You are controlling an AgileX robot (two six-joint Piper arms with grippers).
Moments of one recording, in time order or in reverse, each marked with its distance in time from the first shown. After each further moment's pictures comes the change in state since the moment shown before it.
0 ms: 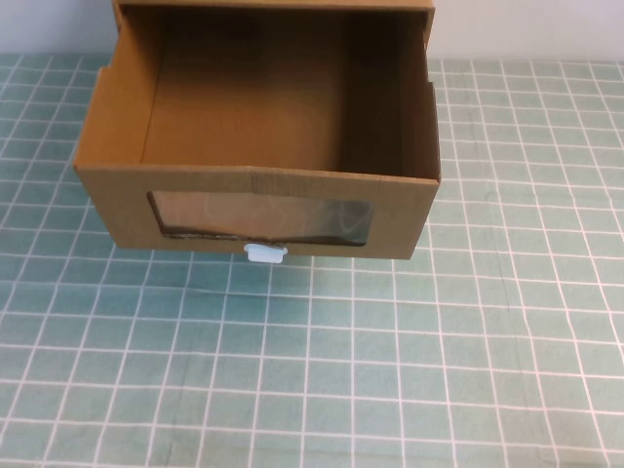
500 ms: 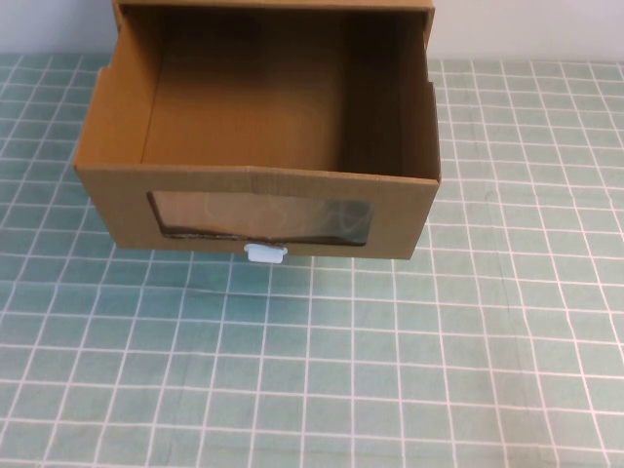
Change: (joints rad) right arm 0.000 0.000 0.000 -0.002 -0.601 0.000; left arm 0.000 0.000 0.000 0.000 -0.645 -0.061
